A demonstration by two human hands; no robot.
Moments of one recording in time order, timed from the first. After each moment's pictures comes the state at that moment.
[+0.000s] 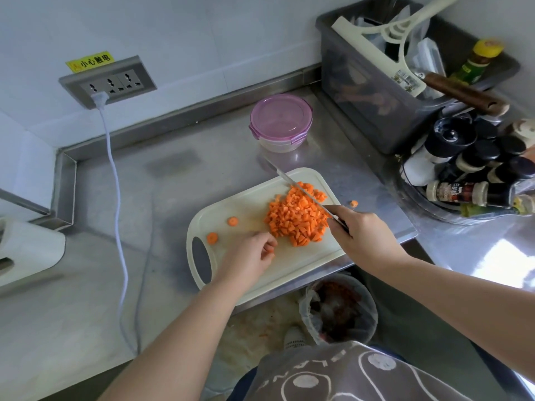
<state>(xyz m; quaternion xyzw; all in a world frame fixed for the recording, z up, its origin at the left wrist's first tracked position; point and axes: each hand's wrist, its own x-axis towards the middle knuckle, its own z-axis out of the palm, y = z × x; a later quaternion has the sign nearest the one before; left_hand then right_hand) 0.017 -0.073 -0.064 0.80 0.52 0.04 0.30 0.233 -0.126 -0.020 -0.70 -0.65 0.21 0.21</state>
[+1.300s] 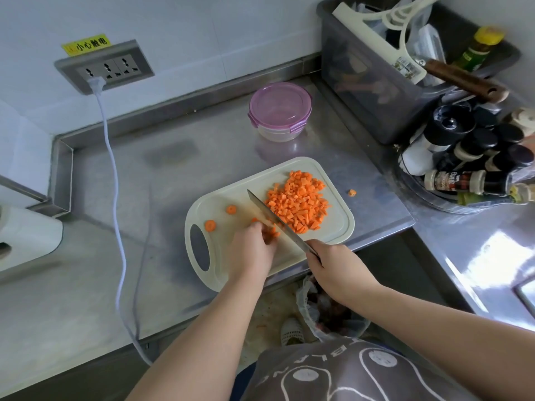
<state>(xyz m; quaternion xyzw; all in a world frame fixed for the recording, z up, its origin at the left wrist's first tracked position) 0.041 -0.092 -0.076 0.67 0.68 0.12 0.28 0.186 -0.166 -0.038 -0.71 -0.62 0.32 0.09</state>
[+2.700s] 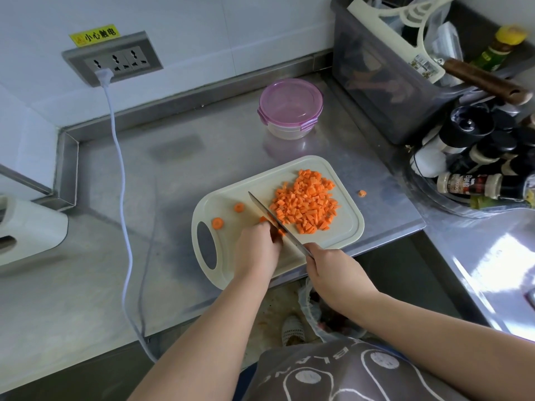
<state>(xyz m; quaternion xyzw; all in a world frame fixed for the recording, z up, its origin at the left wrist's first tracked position) 0.039 -0.090 -0.059 0.69 0.67 0.06 0.25 0.167 -0.163 -0.046 -0.71 -0.63 0.31 0.05</state>
